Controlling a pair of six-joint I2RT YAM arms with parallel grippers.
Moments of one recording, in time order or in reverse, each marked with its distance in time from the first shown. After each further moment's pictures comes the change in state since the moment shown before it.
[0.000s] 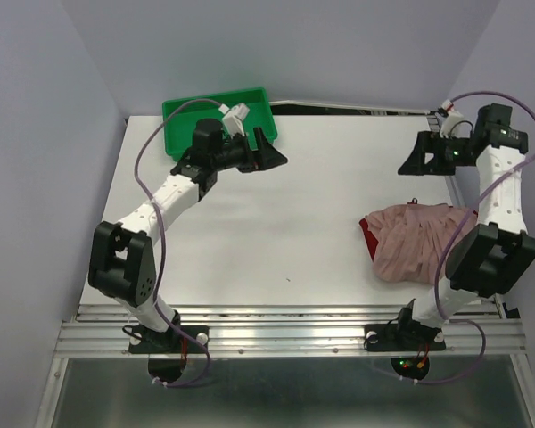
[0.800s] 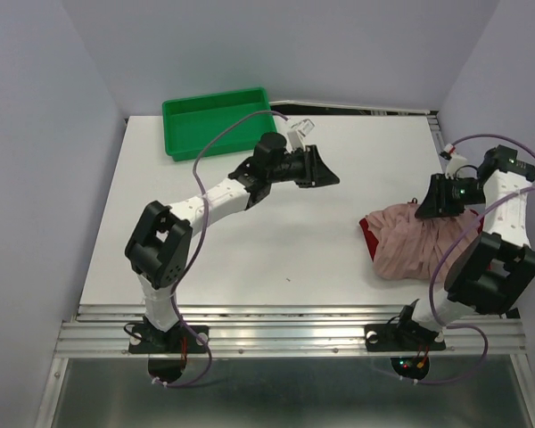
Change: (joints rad) left arm -0.286 0.234 0.167 0.159 -0.045 -0.150; right arm -0.103 -0.123 -0.265 -0.113 0.086 -0.185
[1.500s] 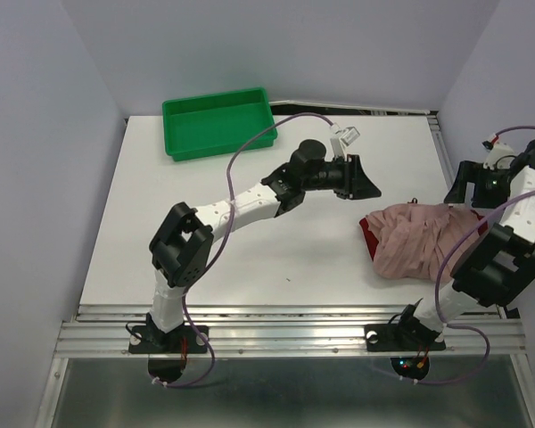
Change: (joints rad) left arm -0.159 0.100 0.173 0.025 -0.014 -0.003; right arm -0.157 0.101 0.114 0.174 0.176 0.092
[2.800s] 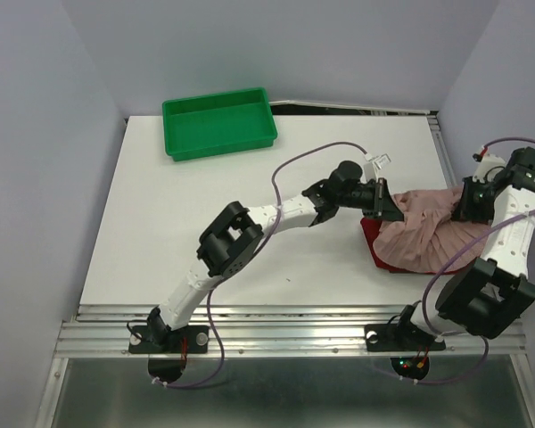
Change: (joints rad) left arm -0.089 0.340 0.261 0.024 0.068 -0.214; right arm 0.113 -0.267 -0.132 -0.012 0.221 0.099
